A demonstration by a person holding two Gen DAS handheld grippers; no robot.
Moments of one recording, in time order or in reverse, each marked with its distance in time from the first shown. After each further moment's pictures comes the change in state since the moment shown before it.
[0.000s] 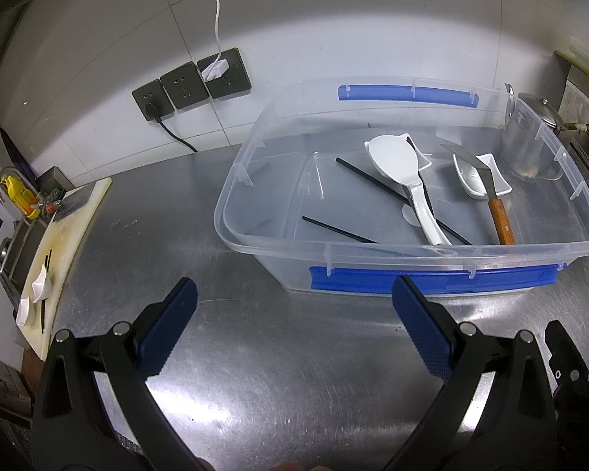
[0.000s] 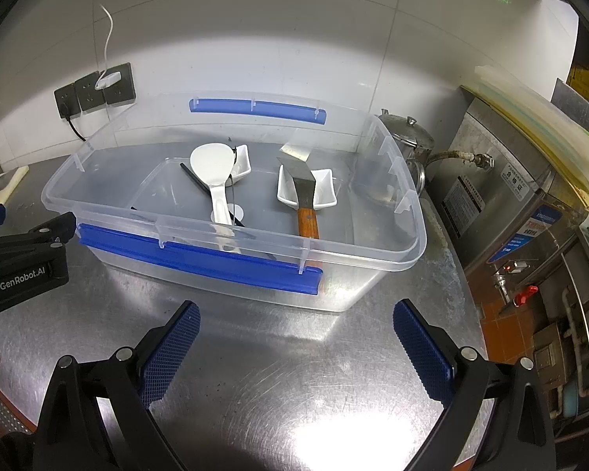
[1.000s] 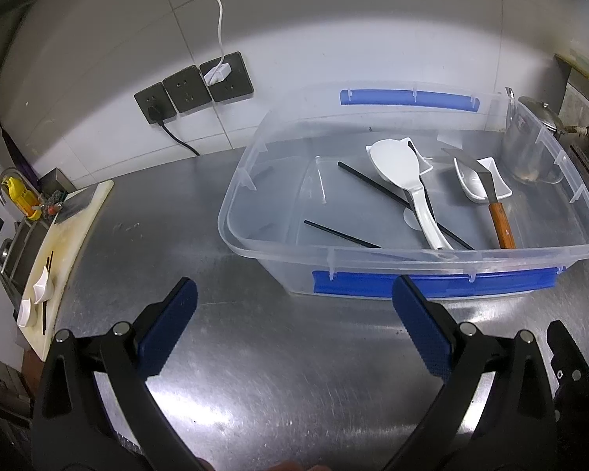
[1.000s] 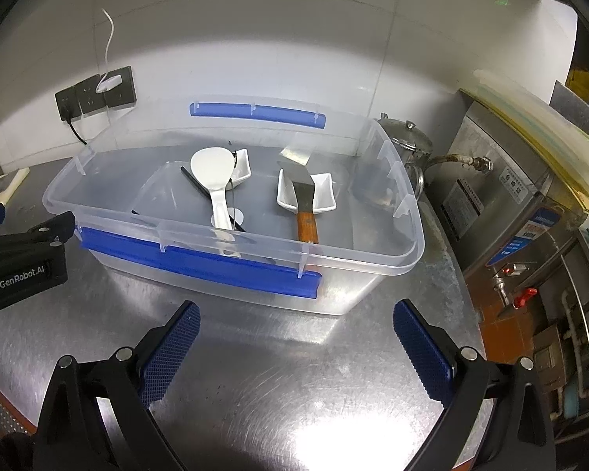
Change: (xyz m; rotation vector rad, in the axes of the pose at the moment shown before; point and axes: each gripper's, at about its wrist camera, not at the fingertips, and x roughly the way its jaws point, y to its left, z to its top) left arm -0.003 0.001 0.001 -0.006 -0.010 0.007; right arm -0.002 0.000 0.000 -0.001 -0.009 -0.002
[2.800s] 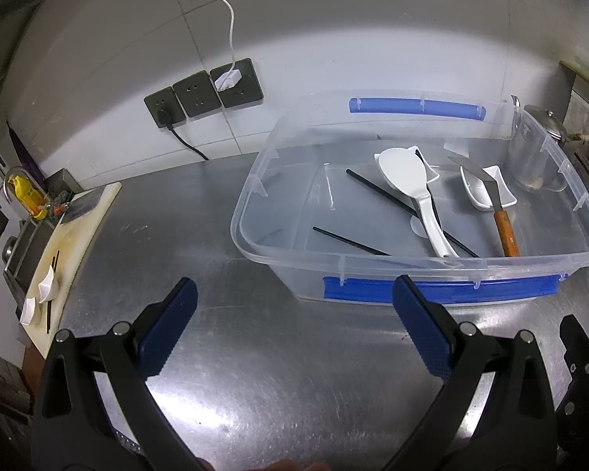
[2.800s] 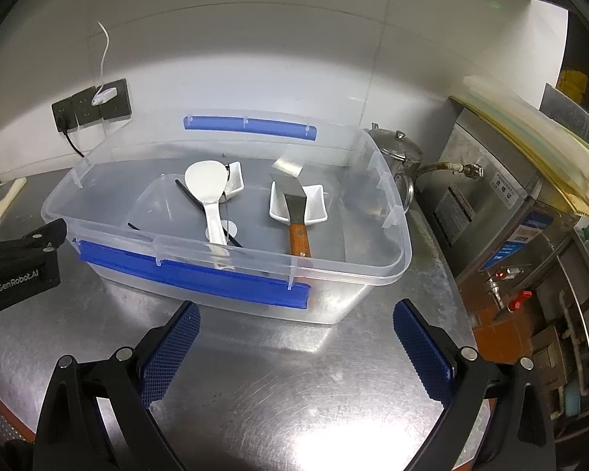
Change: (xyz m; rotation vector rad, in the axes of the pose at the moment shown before) left arm -0.006 0.007 0.002 -0.015 -0.015 0.020; right arm -0.007 -0.005 0.001 0.019 -0.038 -0.018
